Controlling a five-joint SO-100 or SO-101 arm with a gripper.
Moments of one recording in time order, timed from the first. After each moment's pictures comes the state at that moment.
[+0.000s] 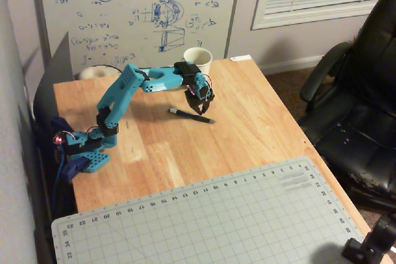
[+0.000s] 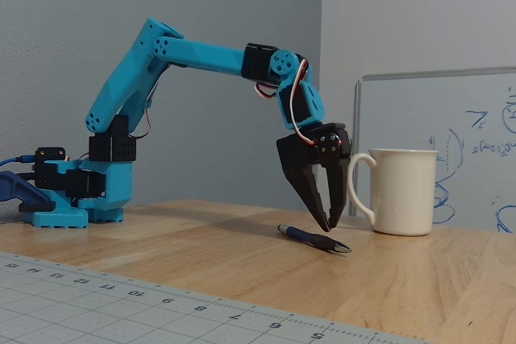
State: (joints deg) arm -4.5 56.5 69.4 58.1 -0.4
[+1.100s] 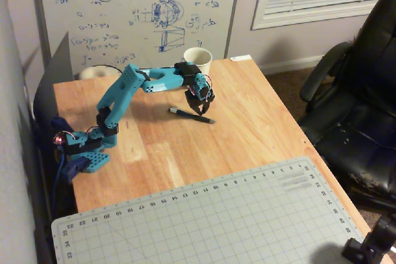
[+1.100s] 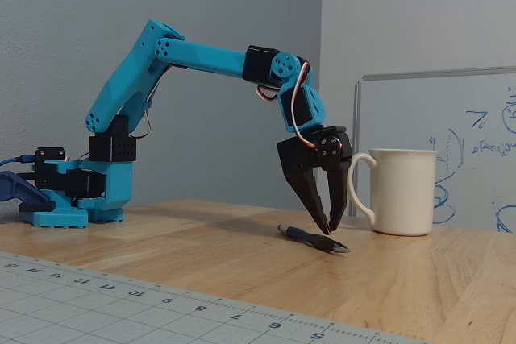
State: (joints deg) arm -4.5 56.2 68.7 58.1 -0.4
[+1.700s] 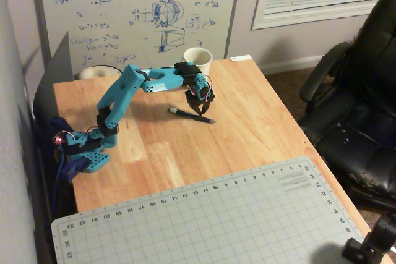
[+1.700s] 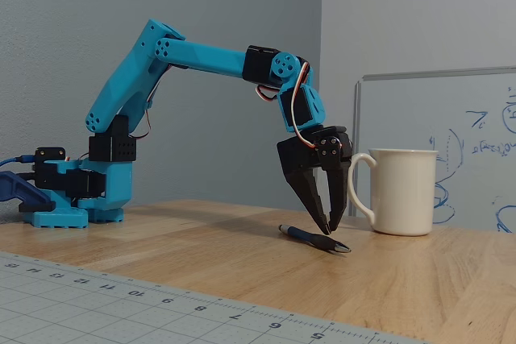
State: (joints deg) arm -4.5 56.2 68.7 58.1 -0.4
